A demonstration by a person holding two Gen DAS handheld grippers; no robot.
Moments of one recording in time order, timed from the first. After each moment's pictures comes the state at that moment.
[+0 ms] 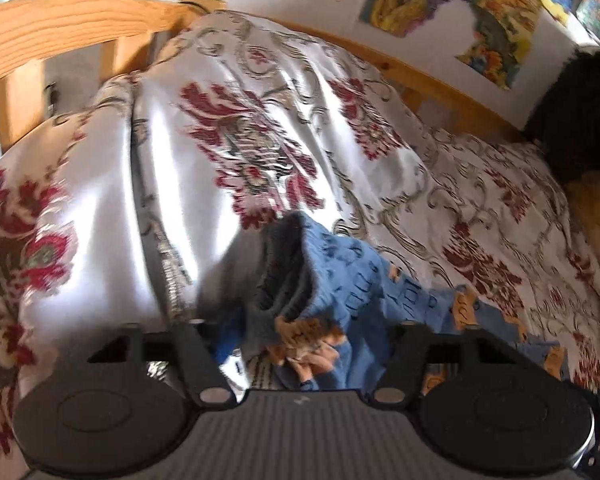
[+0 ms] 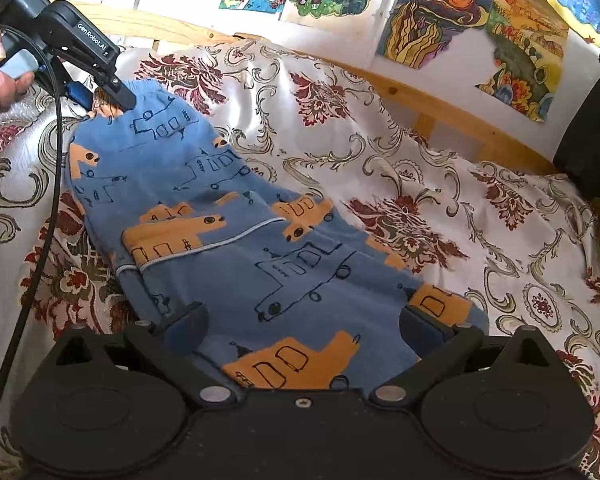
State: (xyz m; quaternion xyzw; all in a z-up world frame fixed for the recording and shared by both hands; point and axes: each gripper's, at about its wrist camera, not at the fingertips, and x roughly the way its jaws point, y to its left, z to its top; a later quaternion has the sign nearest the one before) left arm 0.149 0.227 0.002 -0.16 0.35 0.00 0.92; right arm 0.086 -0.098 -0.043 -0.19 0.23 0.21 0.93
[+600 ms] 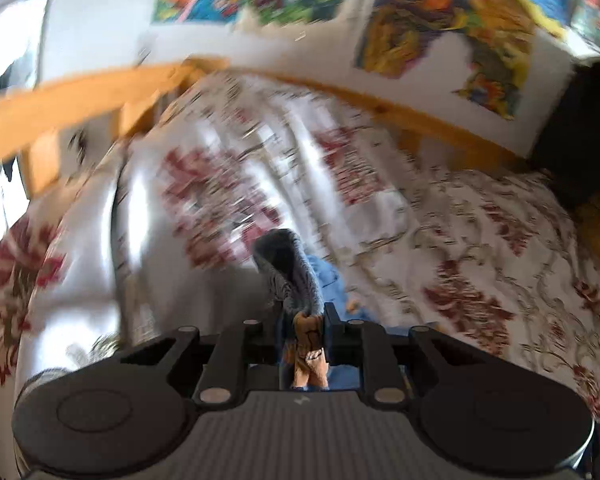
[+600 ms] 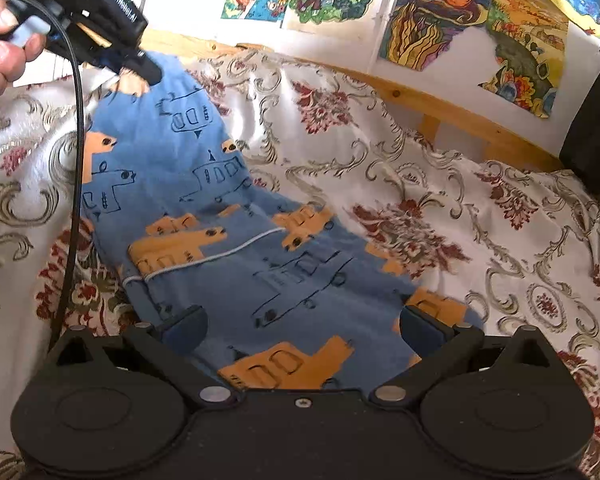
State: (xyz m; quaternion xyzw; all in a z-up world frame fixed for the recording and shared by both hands) left arm 0.128 0.144 0.045 -0.12 0.28 0.05 0.95; right arm 0.086 -0.115 -0.028 -0.17 0.22 0.23 0.93
